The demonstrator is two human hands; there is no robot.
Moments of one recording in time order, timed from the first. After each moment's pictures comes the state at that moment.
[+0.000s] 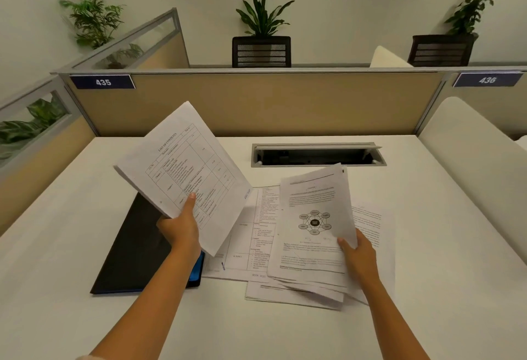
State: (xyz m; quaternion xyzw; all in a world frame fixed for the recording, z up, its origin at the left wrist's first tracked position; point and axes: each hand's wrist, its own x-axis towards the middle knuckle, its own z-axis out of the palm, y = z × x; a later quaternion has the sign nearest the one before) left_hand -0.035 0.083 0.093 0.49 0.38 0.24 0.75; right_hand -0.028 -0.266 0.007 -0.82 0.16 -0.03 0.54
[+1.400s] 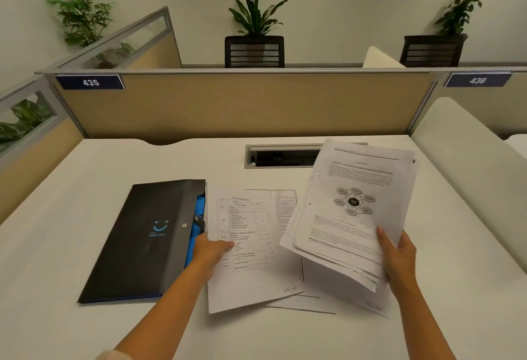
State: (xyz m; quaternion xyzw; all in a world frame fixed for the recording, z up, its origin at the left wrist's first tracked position) left_hand -0.030 0.053 0.028 0.67 0.33 -0.07 0.66; right_hand -0.028 -0.335 0.021 -0.70 0.19 -0.14 0.68
